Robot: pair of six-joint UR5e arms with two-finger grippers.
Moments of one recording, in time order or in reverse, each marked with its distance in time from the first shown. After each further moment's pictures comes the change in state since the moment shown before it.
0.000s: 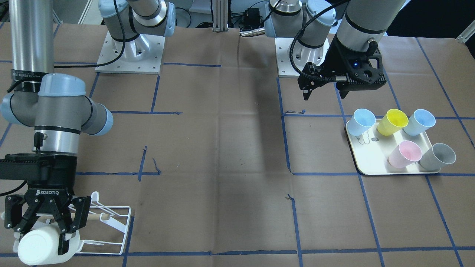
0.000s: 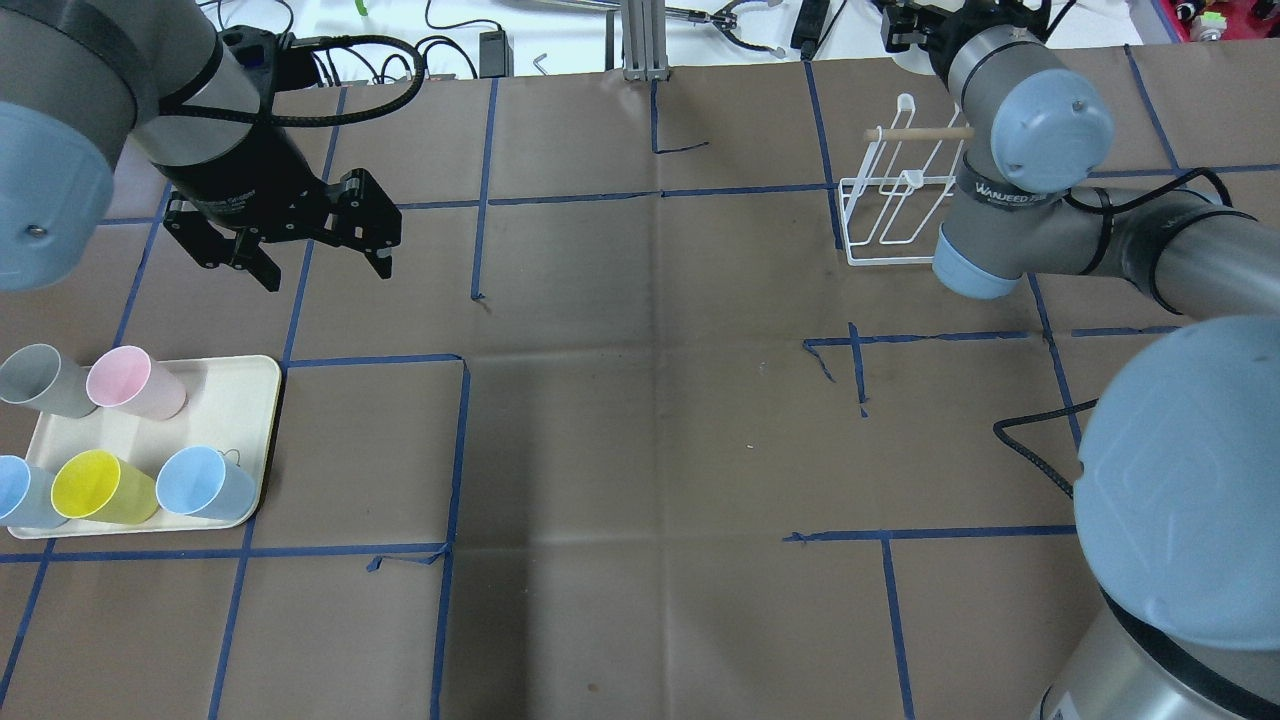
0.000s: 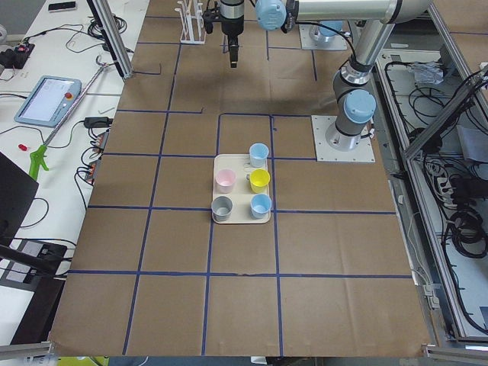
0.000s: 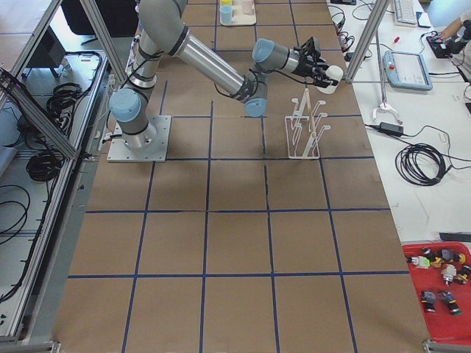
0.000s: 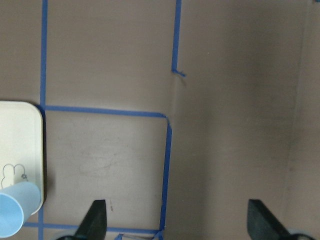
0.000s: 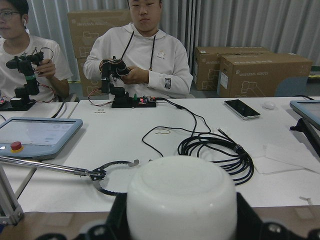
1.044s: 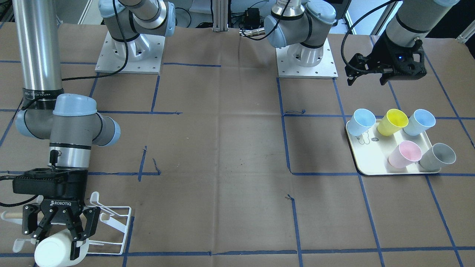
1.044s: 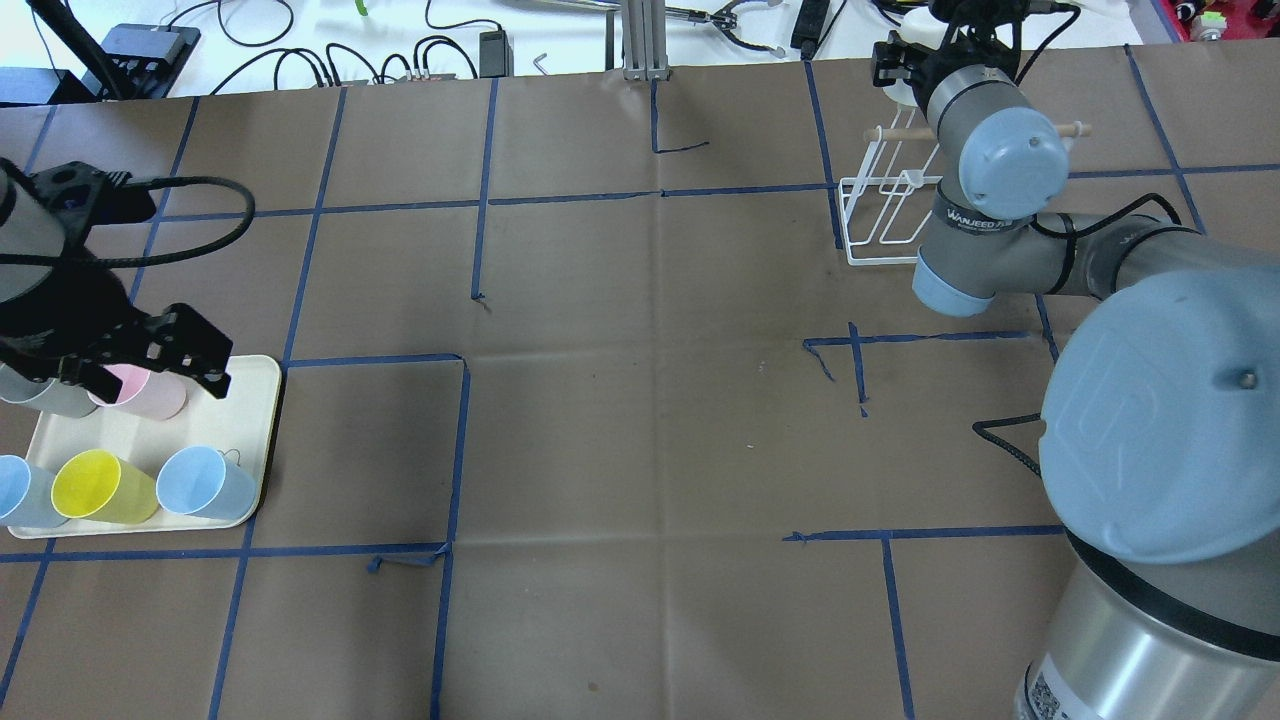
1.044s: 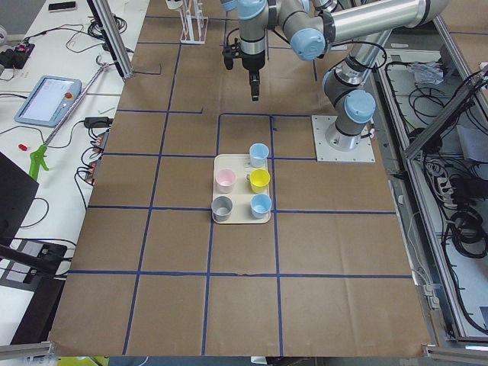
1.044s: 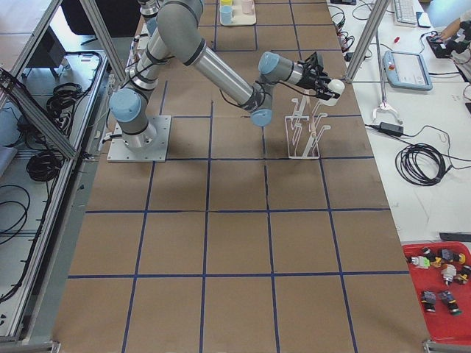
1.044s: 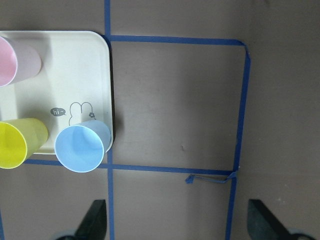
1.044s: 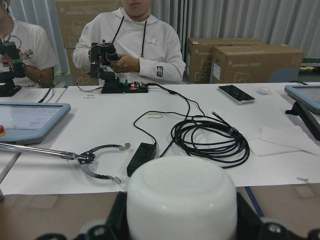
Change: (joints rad) left arm 0.401 0.190 -0.264 0.007 0.062 0.467; right arm 0.008 0.066 0.037 -0.069 -0.031 0.010
